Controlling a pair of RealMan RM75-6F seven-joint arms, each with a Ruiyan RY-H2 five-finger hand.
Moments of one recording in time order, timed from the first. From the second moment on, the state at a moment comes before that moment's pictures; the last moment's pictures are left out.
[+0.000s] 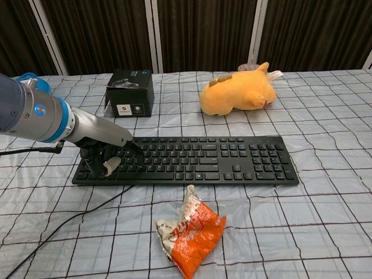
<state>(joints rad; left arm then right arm) -1.39 -1.33 0.13 -1.85 0.13 0.72 0.75 0.06 -1.11 0.08 -1.65 -1.44 1.46 -0.04</state>
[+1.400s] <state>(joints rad) -1.47 -1.39 0.19 -1.80 0.12 0.71 0.67 0.06 -1.11 0.08 -1.65 -1.44 1.46 -0.03</state>
